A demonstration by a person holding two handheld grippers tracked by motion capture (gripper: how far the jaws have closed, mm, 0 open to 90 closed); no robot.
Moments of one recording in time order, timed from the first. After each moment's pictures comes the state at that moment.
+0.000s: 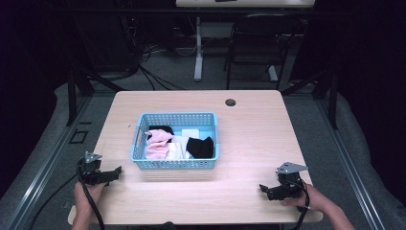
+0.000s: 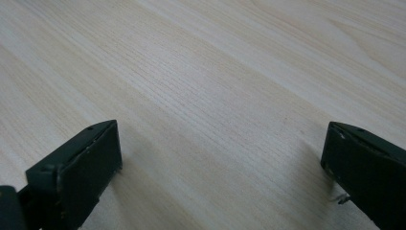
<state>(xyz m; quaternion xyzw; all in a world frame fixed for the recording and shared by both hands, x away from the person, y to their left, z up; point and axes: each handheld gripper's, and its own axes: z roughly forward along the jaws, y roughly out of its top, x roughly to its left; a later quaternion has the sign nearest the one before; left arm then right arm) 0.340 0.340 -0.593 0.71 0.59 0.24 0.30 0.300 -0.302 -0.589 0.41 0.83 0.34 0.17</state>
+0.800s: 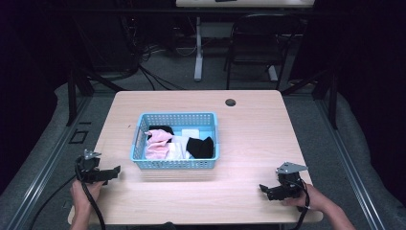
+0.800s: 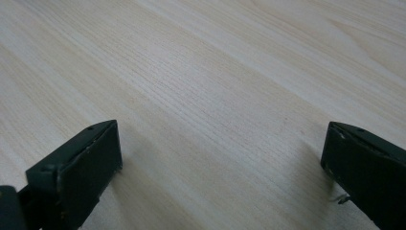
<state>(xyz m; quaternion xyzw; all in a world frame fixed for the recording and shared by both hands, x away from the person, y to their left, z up) 0.341 0.340 -0.578 0.71 0.60 0.23 0.28 0.300 -0.302 -0.589 0.41 0.83 0.34 0.17</state>
